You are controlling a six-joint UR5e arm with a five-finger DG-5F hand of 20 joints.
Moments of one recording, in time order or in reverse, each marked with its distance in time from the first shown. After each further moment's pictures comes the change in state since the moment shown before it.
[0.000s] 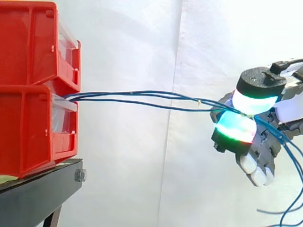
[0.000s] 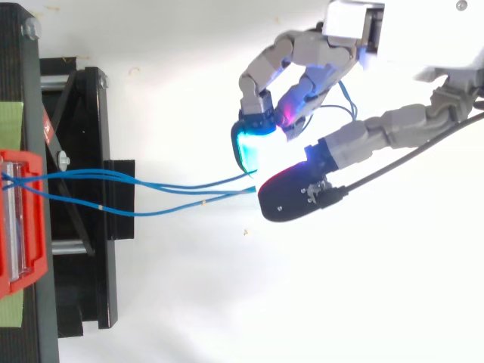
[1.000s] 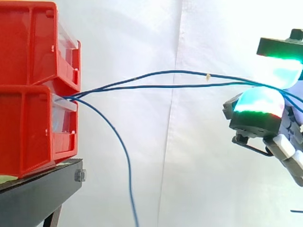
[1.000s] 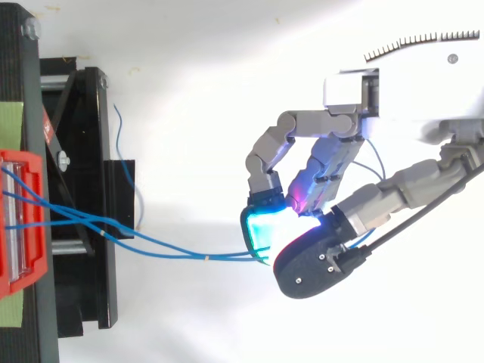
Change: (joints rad) arm 0.015 0.000 0.001 -0.040 -0.122 0.292
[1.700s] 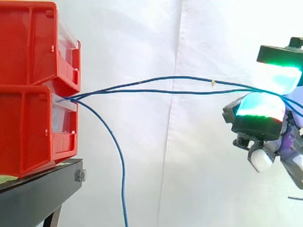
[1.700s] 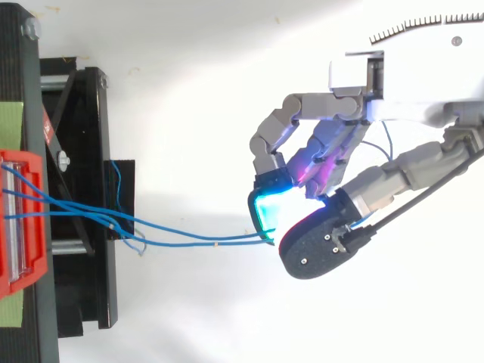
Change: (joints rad) arm -0.015 0.000 0.000 -0.019 -0.002 -0.017
